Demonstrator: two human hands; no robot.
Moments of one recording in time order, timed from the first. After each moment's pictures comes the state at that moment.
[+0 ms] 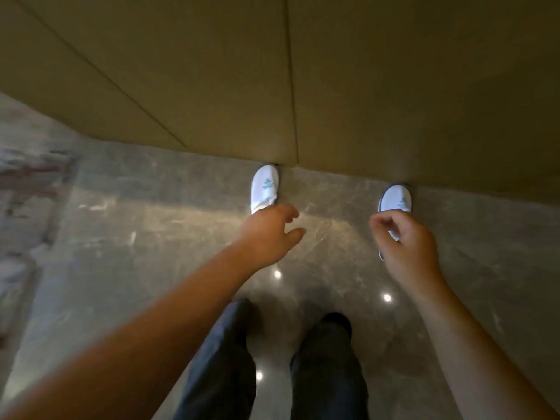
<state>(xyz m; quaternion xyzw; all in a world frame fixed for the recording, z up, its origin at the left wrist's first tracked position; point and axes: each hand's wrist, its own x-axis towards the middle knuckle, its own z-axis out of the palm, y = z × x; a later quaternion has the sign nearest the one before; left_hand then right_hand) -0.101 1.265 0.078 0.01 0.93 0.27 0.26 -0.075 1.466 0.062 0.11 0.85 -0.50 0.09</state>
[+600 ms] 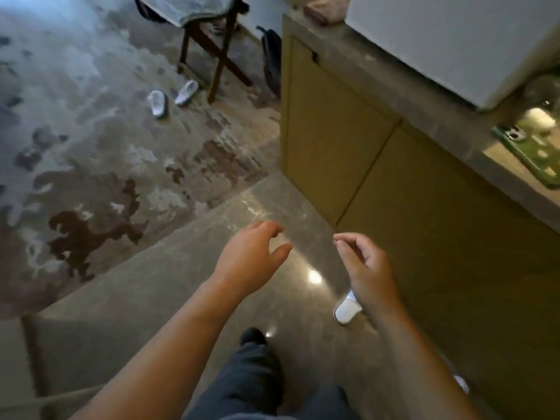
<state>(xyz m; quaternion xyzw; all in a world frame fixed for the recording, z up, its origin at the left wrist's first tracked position) 0.074 0.929 0.393 -0.32 0.89 0.32 -0.03 -0.031 1.068 0.370 -0.23 0.77 -0.56 0.23</state>
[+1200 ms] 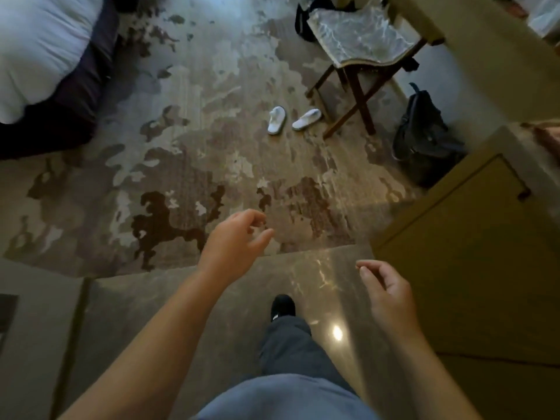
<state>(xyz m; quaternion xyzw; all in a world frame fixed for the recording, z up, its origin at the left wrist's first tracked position) 0.137 0.582 0.387 -0.55 0.74 0.35 -0.18 -0.054 0.706 0.362 -0.37 0.73 -0.45 0.35</state>
